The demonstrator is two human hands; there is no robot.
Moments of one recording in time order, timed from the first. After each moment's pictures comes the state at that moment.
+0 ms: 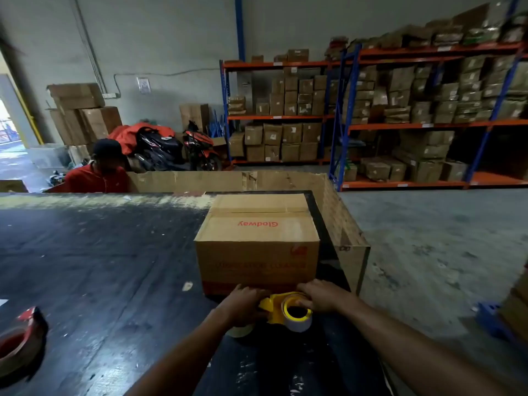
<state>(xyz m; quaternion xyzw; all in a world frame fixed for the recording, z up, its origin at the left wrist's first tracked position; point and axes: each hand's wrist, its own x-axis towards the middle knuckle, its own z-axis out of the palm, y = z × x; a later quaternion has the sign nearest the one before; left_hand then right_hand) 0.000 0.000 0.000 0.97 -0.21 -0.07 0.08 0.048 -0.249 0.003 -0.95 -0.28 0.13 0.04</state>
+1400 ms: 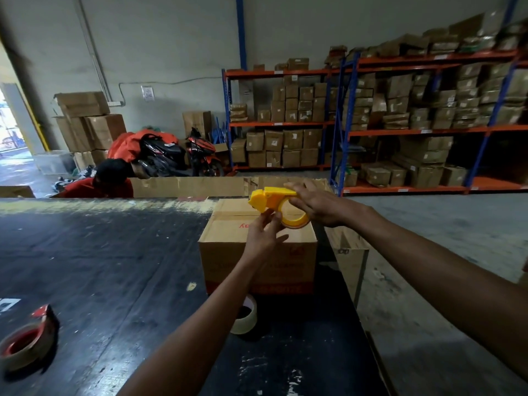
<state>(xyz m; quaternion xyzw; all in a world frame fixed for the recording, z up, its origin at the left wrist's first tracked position) -0.002 -0.070 0.145 0.66 -0.06 0.07 0.74 0.049 -0.243 0.225 -0.94 -0.30 -0.09 0.15</state>
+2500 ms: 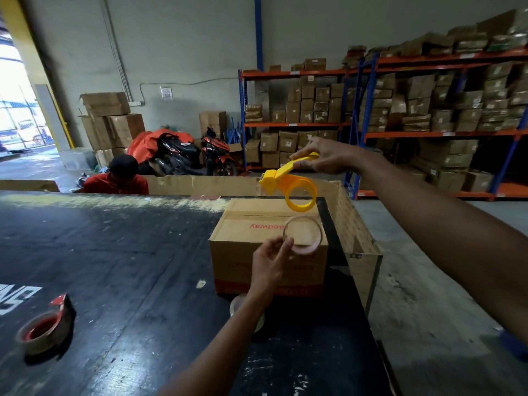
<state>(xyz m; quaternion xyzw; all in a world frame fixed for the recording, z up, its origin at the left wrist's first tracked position) -0.034 -0.067 0.091 0.66 -0.06 0.13 0.73 0.058 -0.226 0.332 -0.94 -0.29 -0.04 0.18</state>
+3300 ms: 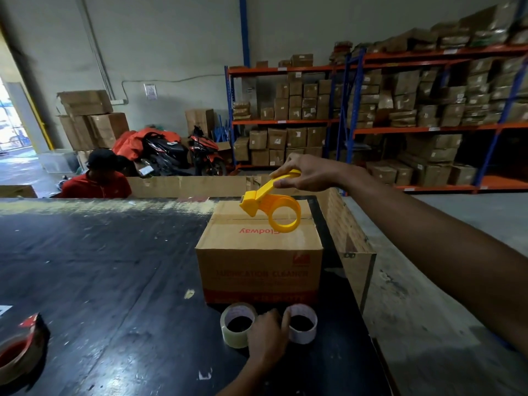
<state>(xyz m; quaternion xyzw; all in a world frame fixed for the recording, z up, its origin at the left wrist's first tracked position) -0.036 -0.077 -0.047 0.96 0.08 0.06 0.27 0.082 -0.212 0.301 -0.93 -0.32 0.00 0.15</state>
